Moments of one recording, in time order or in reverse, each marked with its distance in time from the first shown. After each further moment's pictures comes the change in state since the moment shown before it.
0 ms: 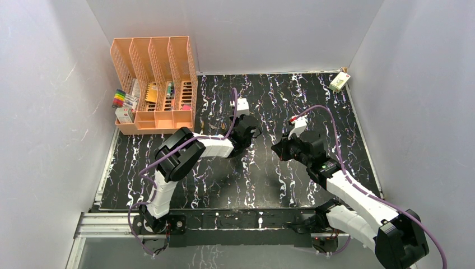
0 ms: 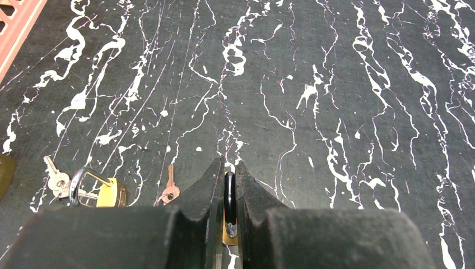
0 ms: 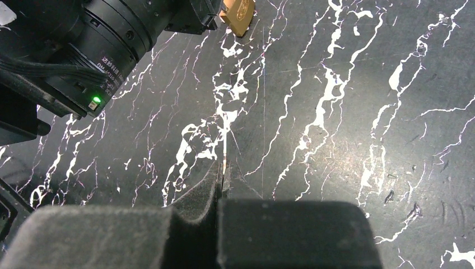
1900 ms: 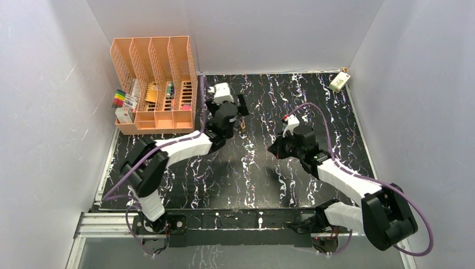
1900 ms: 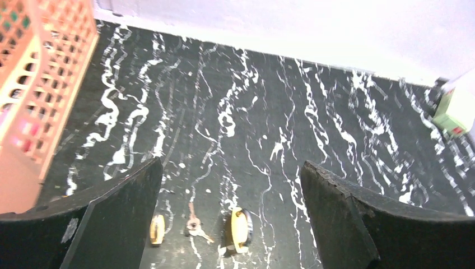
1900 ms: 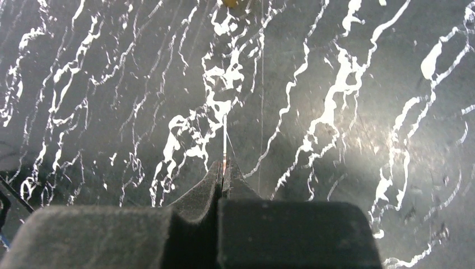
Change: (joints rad) left arm 0.057 -0.299 -0.098 -0.032 0.121 0.034; right arm -0.043 0.193 0.008 0.068 -0.089 -0.009
